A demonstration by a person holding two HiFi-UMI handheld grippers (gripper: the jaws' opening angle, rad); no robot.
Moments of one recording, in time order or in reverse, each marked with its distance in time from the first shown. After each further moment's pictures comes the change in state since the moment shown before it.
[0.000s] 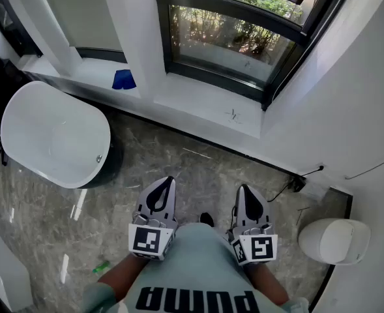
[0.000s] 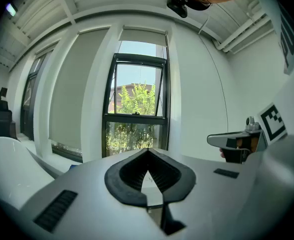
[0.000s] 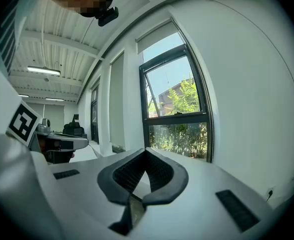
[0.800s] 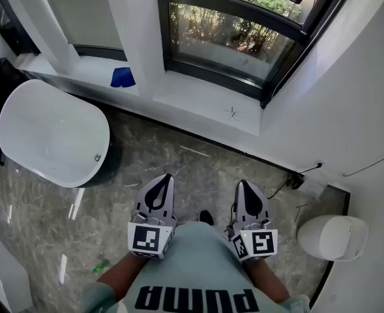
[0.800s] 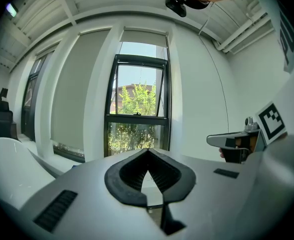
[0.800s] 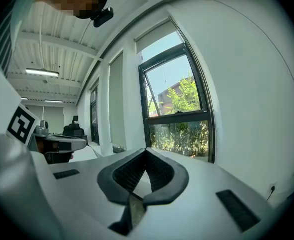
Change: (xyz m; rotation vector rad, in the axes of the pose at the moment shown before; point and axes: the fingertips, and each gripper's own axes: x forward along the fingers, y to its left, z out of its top) left arm -0.008 0.016 0.000 0.011 0.011 0.020; right arm 0.007 0.011 -0.002 0.025 0.006 0.002
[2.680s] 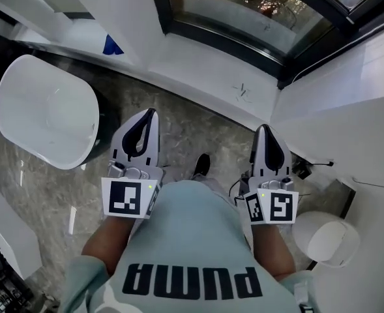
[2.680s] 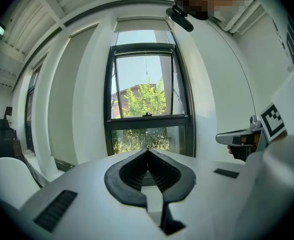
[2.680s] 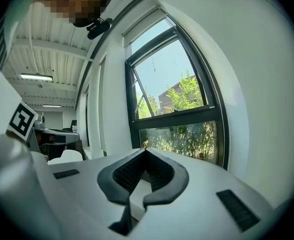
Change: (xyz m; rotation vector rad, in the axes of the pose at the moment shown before) left arm 0.245 0.071 0.054 0.091 0.007 0.120; right arm 0.228 -0.159 0.023 0.035 -0.033 0.031
